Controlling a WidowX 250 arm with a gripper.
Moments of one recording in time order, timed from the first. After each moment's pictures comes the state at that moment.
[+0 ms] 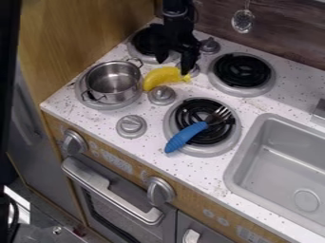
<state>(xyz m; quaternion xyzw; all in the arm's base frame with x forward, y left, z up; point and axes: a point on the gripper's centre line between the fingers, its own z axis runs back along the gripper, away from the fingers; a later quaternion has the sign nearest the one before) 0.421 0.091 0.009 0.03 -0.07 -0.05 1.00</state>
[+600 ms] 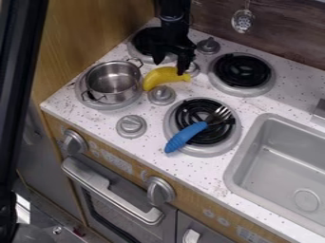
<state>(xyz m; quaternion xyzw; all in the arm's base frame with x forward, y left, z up) 0.442 0.118 -0.016 0.03 -0.05 -0.02 1.00</state>
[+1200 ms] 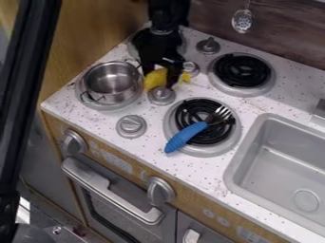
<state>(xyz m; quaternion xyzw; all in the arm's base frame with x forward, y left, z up) 0.430 0.131 -0.050 0.01 0.00 -0.01 1.00</state>
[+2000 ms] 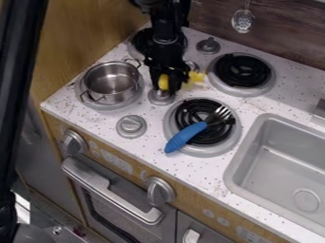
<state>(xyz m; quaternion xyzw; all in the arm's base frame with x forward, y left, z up) 0.411 0.094 -0.044 0.00 -0.02 -0.05 1.00</state>
